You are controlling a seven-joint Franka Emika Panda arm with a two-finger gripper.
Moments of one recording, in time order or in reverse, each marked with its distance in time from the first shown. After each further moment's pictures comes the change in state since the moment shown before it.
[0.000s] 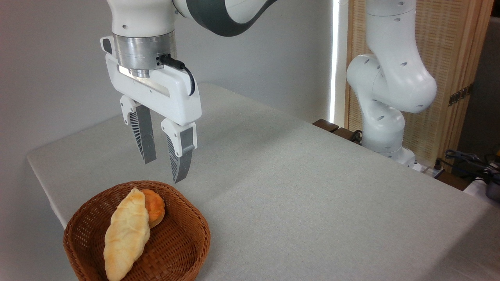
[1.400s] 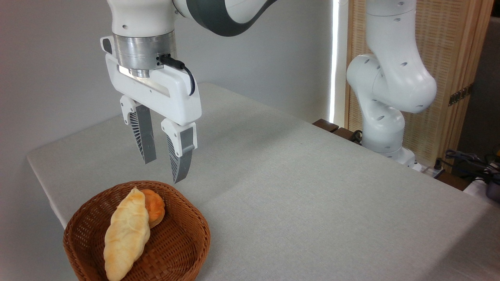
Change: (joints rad) arm 0.000 0.000 0.000 0.000 0.000 0.000 0.000
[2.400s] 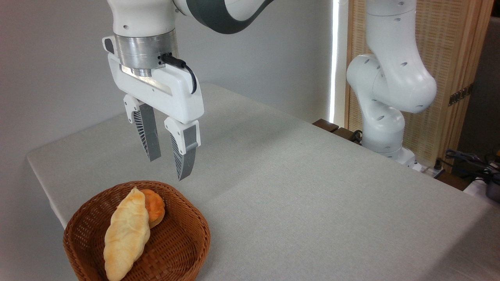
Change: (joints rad) arm -0.002 -0.002 -0.003 0.005 0.000 -0.040 0.000
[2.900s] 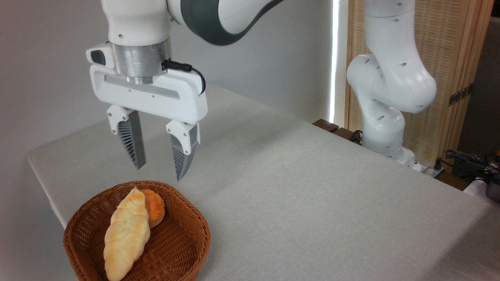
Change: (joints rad) arm -0.005 0.032 -0.001 0.000 -0.035 0.058 -0.370
